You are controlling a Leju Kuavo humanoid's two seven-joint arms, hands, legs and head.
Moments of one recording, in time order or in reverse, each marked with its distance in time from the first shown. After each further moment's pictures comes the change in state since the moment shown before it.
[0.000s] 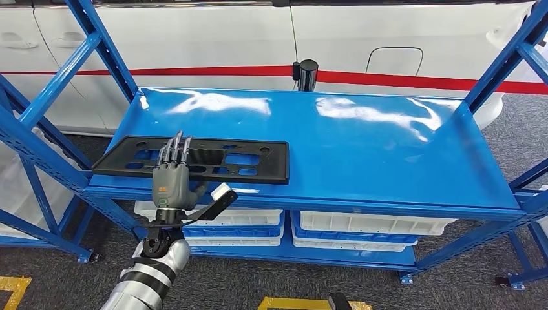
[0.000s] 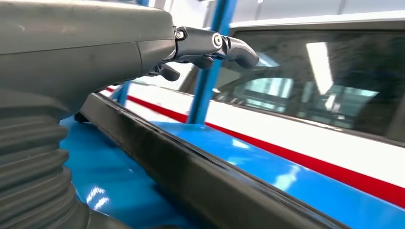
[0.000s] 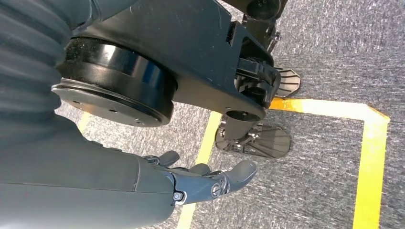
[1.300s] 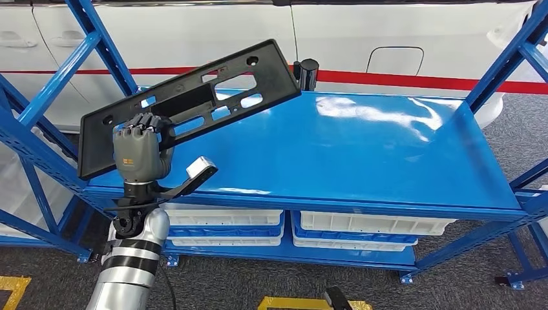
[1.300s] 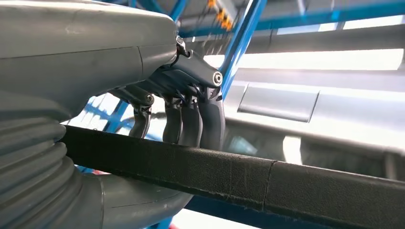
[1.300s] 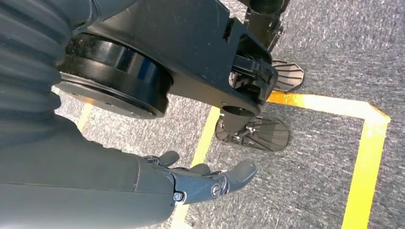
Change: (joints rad) left arm -0.028 -0.099 0.256 -0.319 -0.147 0.000 -0.274; right arm -0.030 0.002 0.002 0.000 0.077 -0.004 0.035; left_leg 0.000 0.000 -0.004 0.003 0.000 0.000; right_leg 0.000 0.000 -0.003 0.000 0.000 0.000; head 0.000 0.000
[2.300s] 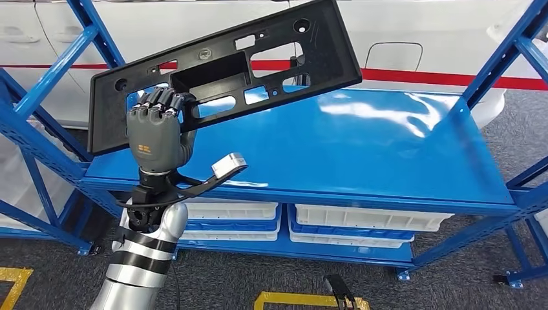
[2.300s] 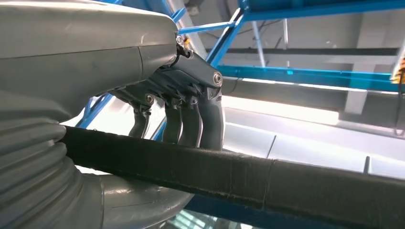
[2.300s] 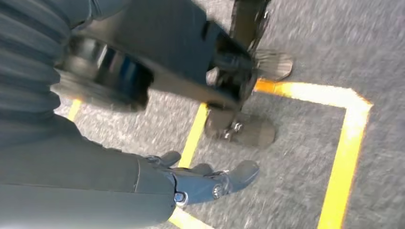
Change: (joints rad) left arm -0.013 0.006 -0.229 -0.169 -0.047 -0.001 0.111; right arm -0.050 -0.011 0.073 0.000 -0.061 -0.037 0.011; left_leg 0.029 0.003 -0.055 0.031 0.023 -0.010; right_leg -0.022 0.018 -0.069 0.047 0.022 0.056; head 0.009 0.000
